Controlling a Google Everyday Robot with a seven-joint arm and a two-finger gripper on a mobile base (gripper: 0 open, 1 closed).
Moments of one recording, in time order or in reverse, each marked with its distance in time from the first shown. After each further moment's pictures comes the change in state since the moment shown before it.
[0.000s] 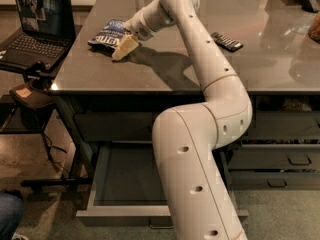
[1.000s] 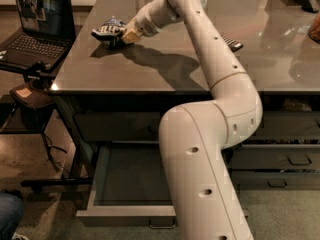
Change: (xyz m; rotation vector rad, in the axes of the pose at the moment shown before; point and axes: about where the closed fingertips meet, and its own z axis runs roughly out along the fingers) arm -0.001 -0.005 -0.020 0.028 -0.001 0.000
